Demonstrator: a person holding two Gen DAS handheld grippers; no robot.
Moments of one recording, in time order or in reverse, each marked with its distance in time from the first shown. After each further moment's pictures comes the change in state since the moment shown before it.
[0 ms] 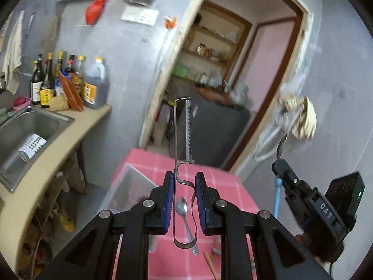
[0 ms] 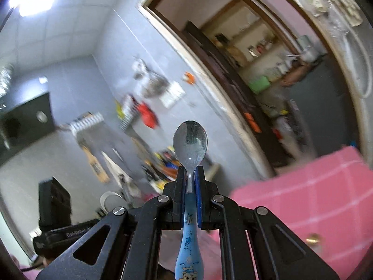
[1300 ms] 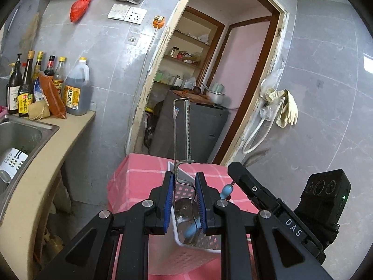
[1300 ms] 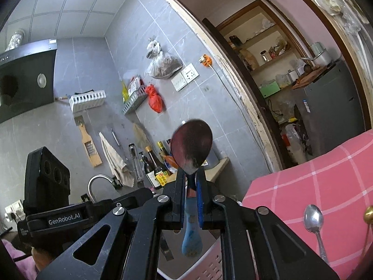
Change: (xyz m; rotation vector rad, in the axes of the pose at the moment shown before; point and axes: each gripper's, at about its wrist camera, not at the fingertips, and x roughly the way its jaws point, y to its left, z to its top) left arm 0.030 0.091 -0.031 0.112 -0.021 -0.202; right arm 0.073 0.030 -0.118 -0.123 -0.021 -0.029
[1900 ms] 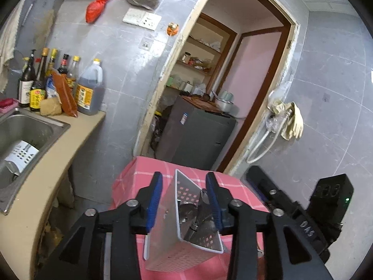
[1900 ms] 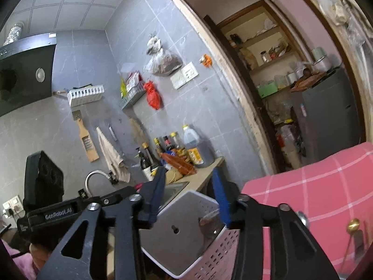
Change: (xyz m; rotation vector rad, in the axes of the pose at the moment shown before) left arm -0.025 -0.003 0.008 -0.063 -0.043 0.058; right arm -0.018 0.009 0.029 -0.041 0.021 -0.050
